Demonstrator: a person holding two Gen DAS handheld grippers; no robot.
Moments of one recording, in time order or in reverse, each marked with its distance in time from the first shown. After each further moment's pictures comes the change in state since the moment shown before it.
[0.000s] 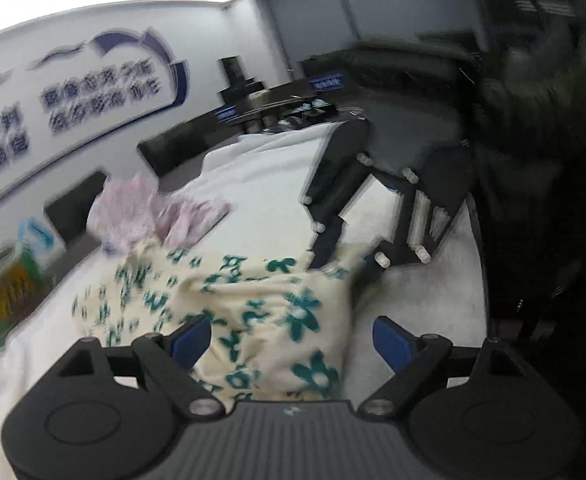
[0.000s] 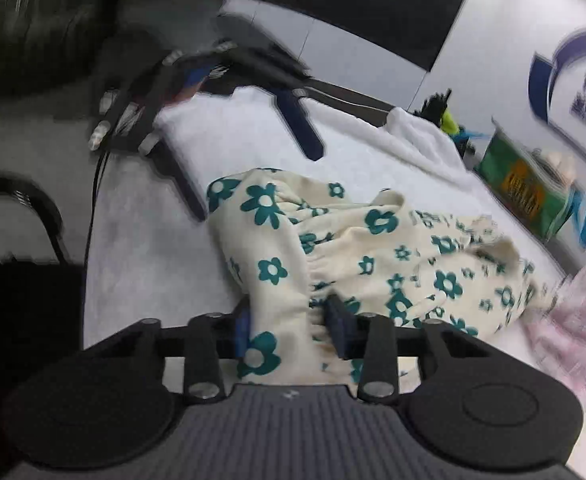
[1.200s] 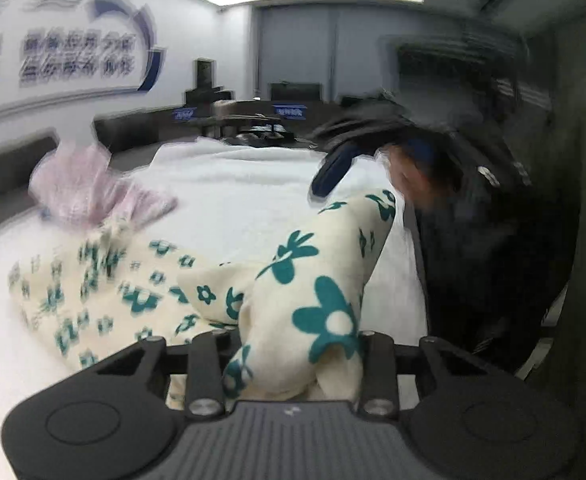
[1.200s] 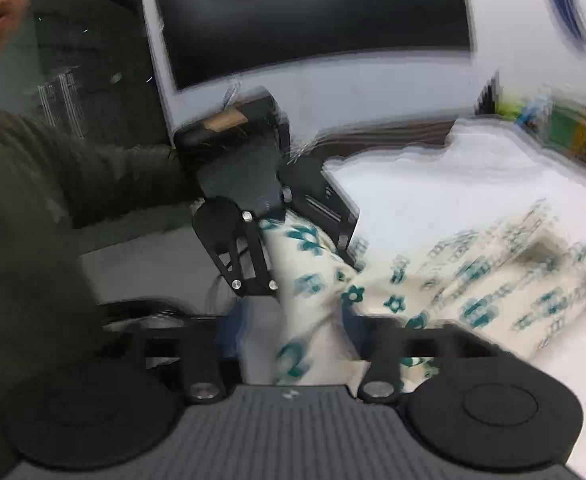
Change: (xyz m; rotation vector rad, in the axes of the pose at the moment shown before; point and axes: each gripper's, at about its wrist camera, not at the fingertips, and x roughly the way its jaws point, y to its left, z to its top) left arm 0.007 0.049 -0.015 -0.251 -0.144 -0.286; right arm -0.075 -0.016 0.008 0.207 -0.245 0.246
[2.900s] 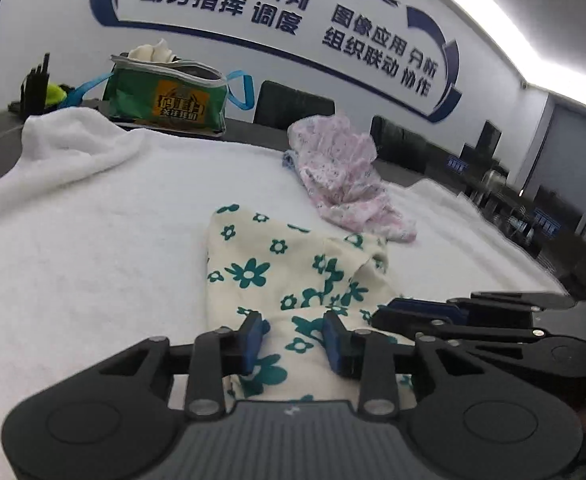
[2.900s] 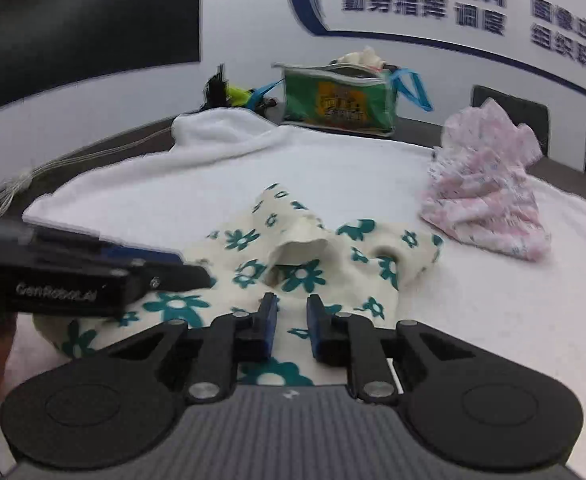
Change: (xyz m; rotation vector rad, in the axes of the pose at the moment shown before) left arm 0.022 0.003 0.000 -0.691 -0.125 0.676; right arm 0.085 -0.038 -0.025 0.407 0.042 -0.716
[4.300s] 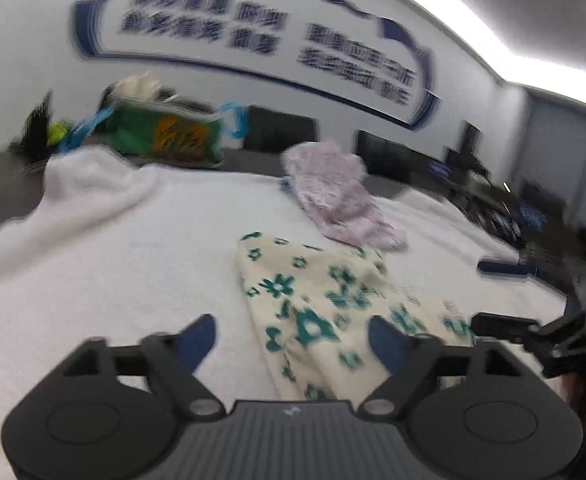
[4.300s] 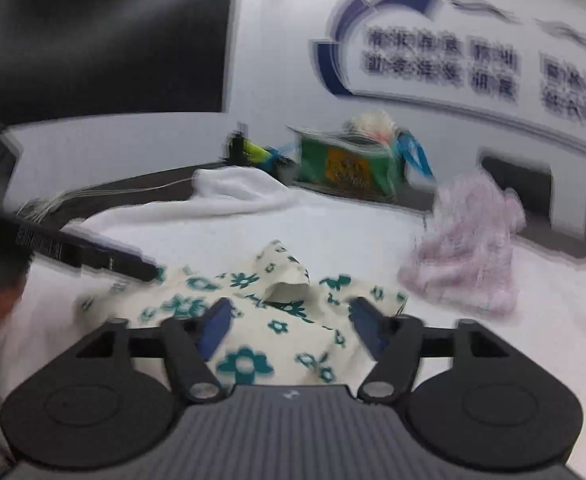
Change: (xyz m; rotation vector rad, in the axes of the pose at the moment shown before) left arm -0.058 0.024 -0.004 0.163 -0.042 -0.023; right arm -0.056 -0.015 -0.002 -0.224 -0.174 0.037
